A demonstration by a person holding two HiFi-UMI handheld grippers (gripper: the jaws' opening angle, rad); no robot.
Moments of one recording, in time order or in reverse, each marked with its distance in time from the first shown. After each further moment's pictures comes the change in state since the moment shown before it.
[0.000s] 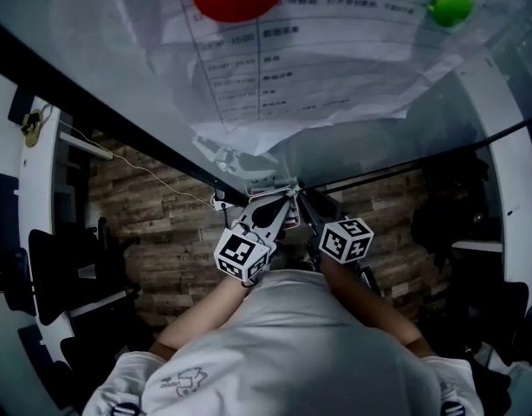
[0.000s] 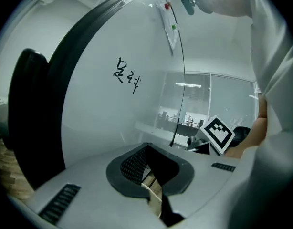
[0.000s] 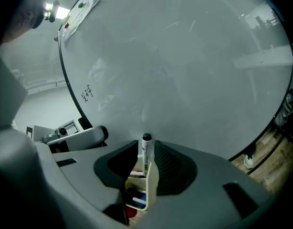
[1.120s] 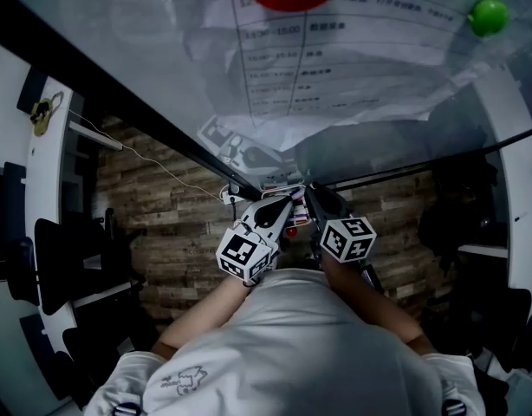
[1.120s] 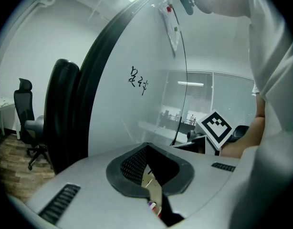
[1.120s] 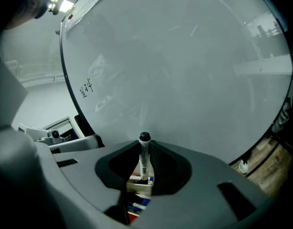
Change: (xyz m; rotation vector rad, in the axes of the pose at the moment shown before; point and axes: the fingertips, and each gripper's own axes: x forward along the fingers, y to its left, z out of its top) left arm -0.022 0.013 -0.007 -0.001 0.014 0.034; right arm 0.013 0.010 0.003 -0.048 -0.017 -0.057
